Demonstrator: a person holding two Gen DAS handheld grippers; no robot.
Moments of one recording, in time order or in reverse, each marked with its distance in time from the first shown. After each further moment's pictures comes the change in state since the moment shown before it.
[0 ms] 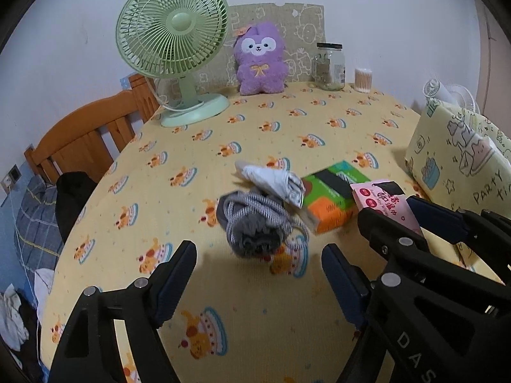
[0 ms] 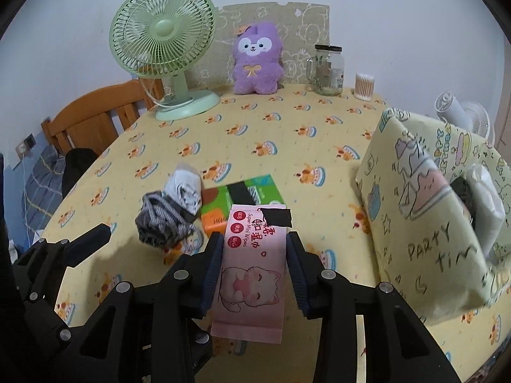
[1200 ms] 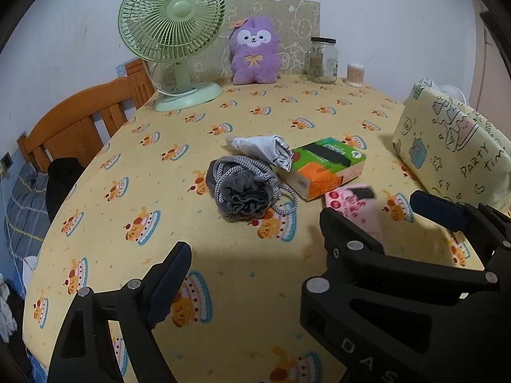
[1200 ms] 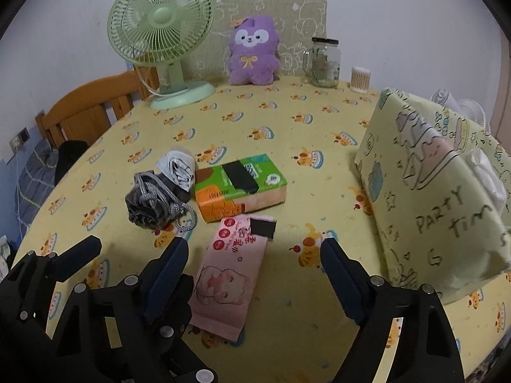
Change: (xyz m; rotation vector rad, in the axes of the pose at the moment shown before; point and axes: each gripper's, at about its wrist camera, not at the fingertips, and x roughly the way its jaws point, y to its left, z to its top) left arm -0.005 -0.001 -0.027 -0.033 0.020 -0.051; right arm 0.011 0.005 -0.020 -0.006 0.022 -0.034
